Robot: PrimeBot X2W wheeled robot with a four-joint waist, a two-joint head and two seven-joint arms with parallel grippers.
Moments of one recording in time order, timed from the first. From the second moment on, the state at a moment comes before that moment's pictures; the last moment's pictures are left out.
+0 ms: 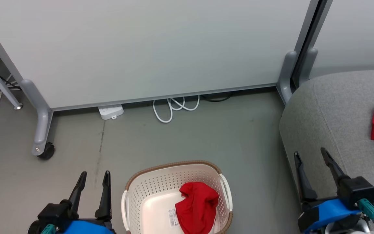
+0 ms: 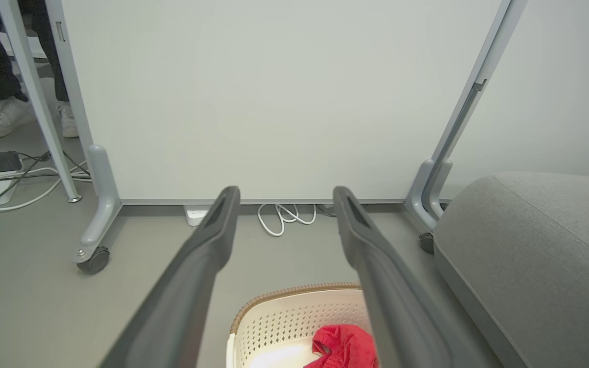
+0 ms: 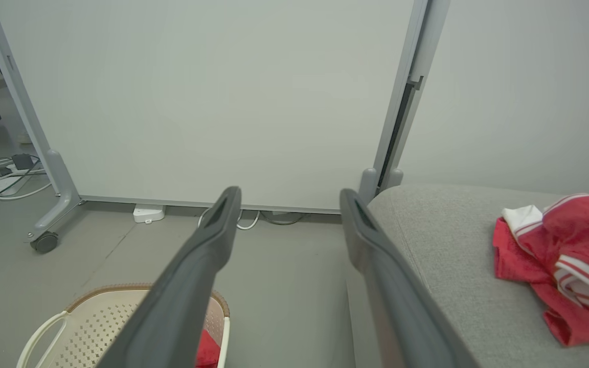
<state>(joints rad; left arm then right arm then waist) -0.07 0.05 -0.05 0.31 -0.22 -0.12 -0.26 0.01 -0.05 -0.04 0.01 -0.06 0.13 -0.05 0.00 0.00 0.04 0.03</state>
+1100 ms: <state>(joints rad) -0.63 0.13 -0.34 0.80 -0.27 -0.13 -0.26 -0.41 -0.05 0.15 0.07 0.02 0.13 -0.19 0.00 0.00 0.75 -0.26</state>
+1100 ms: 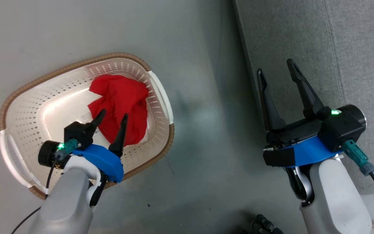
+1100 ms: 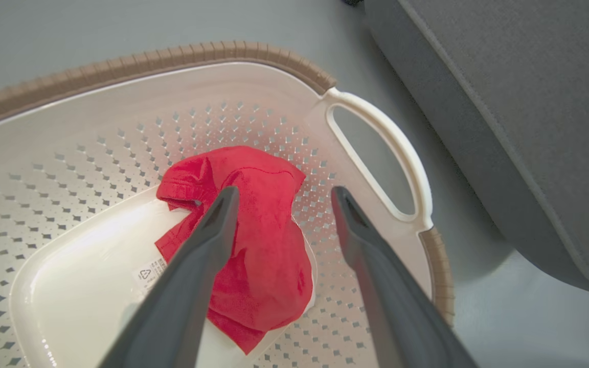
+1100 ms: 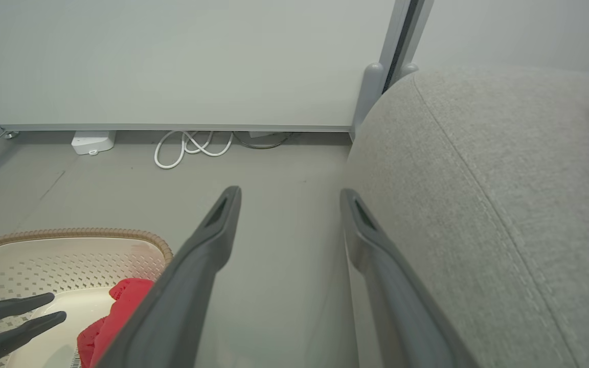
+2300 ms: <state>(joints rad) -0.86 0.18 -0.35 1.20 -0.34 -0.12 -0.20 -0.43 -0.05 0.24 0.12 0.13 0.13 -0.26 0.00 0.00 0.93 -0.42</state>
